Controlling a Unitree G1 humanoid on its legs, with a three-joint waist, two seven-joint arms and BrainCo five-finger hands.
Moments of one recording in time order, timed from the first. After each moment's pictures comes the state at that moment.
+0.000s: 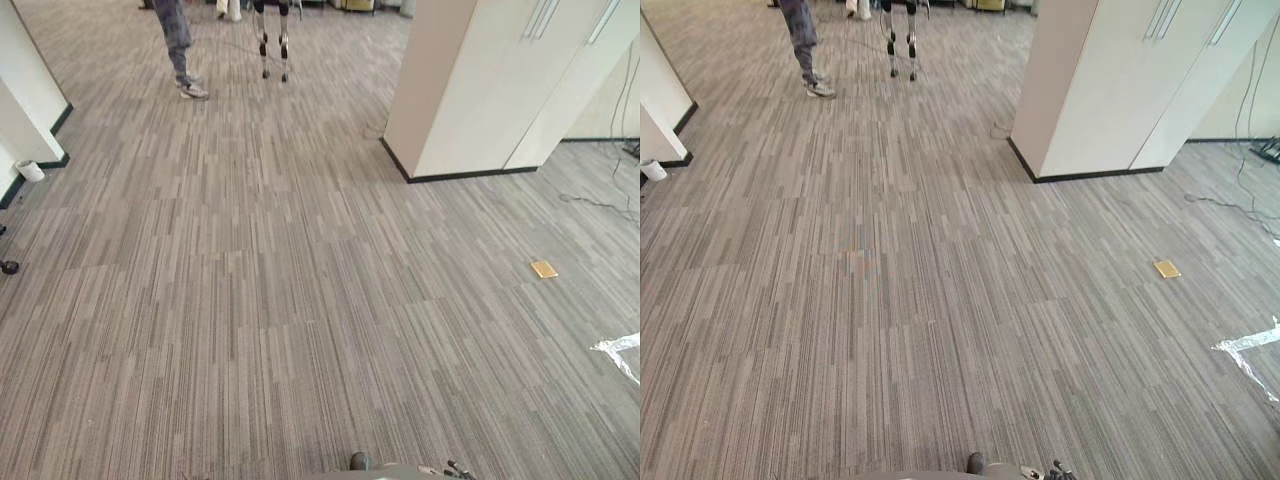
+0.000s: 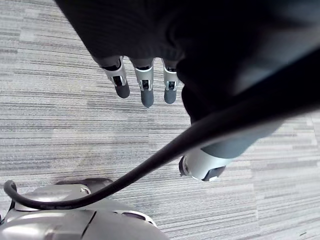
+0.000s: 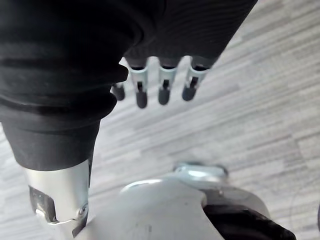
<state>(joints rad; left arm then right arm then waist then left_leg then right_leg) 0.20 0.07 0.32 1.09 0.17 -0.09 0.10 0.12 -0.09 -0.22 1.12 -0.08 -0.08 0.01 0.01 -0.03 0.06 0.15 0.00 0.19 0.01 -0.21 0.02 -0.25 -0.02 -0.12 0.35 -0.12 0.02</state>
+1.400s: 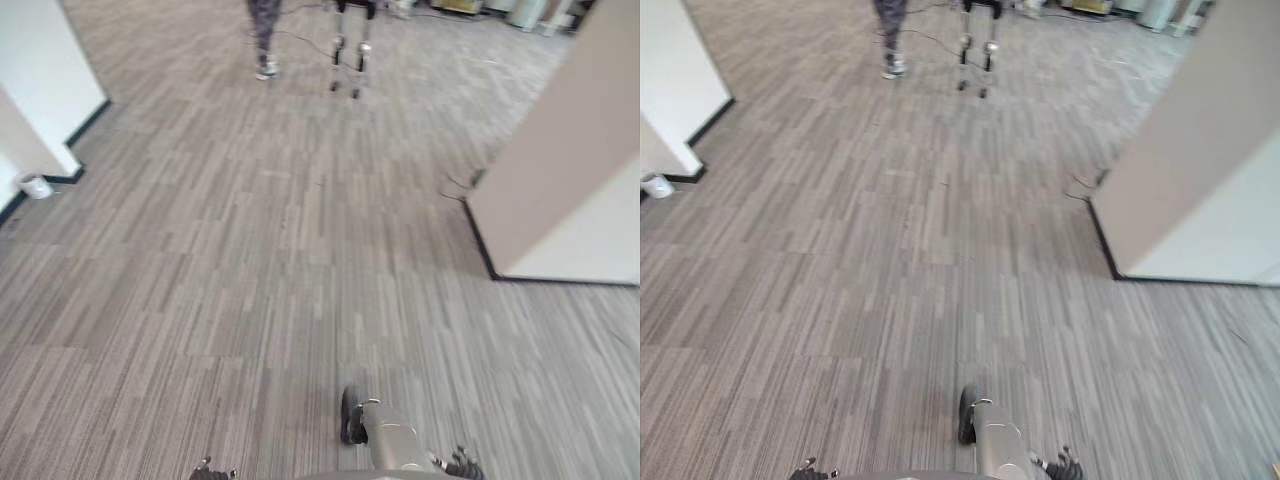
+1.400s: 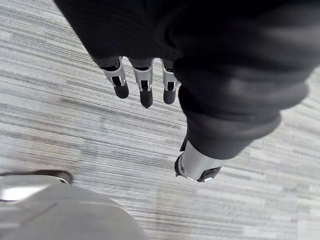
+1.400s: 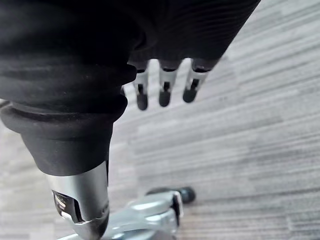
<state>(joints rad) 0.15 0.03 0.35 1.08 0.21 -0.07 0.09 0.24 -0.05 -0.35 0.97 -0.09 -0.06 0.00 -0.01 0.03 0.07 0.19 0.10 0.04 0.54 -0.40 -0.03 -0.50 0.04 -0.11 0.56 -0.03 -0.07</state>
